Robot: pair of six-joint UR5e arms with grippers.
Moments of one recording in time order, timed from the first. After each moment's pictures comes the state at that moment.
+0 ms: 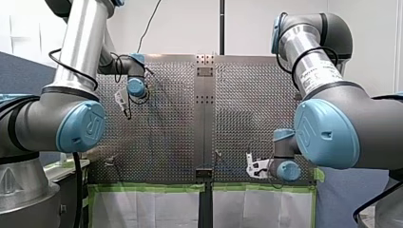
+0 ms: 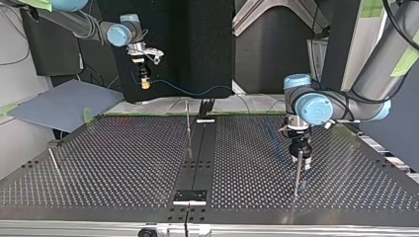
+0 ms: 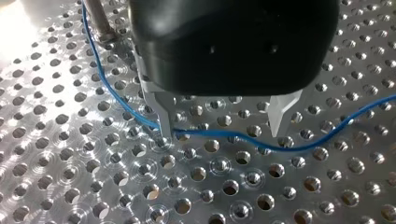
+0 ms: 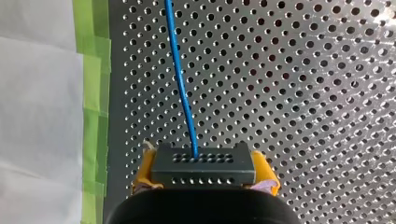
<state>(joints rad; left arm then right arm) -0.04 -1.88 -1.68 -2.71 -1.77 -2.00 1.84 -0.74 2.00 -1.08 1.37 1.46</state>
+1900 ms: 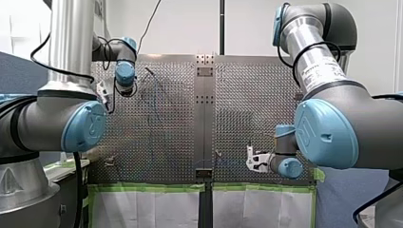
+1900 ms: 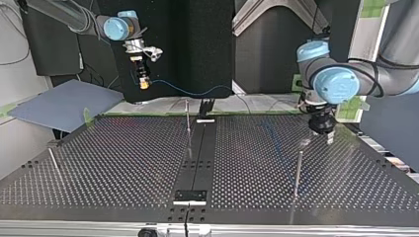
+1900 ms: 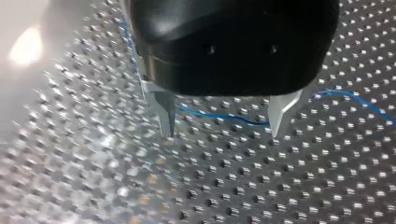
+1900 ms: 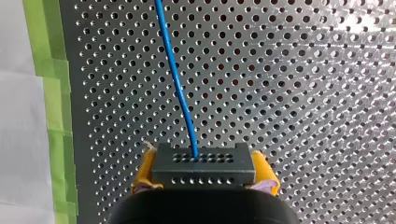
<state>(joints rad) 0.00 -1.65 -1.83 -2.97 -1.89 -1.95 1.83 -0.80 2.06 -1.17 1.32 1.54</state>
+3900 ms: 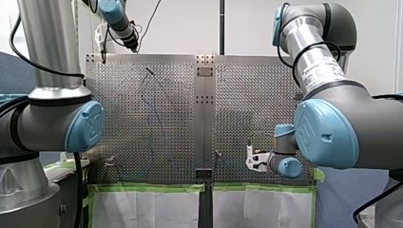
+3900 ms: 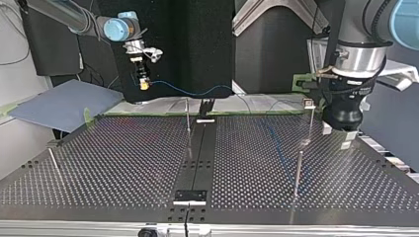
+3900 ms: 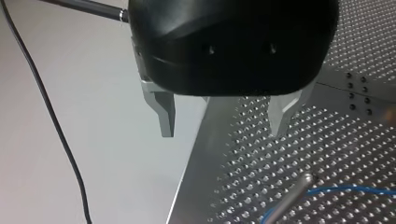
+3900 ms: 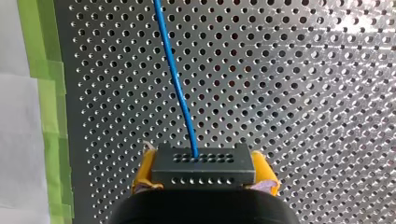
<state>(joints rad) 0.00 -1.31 -1.64 -3.45 -1.60 -1.81 1.84 -0.80 2.06 -1.17 1.32 1.54</state>
